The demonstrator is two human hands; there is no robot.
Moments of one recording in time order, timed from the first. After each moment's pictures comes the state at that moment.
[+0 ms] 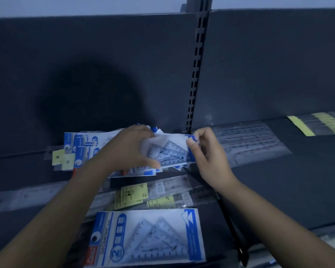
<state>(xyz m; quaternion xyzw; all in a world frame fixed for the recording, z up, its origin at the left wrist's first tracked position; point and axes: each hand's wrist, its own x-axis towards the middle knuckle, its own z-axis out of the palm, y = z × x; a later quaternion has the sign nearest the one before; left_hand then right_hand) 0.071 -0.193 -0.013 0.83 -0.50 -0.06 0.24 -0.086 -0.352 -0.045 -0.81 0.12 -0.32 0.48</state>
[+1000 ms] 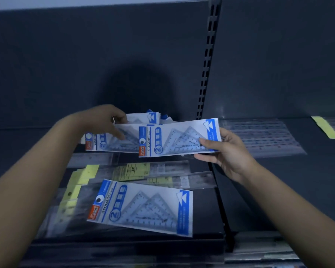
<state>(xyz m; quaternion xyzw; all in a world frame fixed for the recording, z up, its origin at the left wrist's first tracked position) 0.106 -0.141 0.022 0.91 -0.37 -0.16 0.12 -0.107 -0.390 -0.047 -0.56 0.14 -0.11 0.81</state>
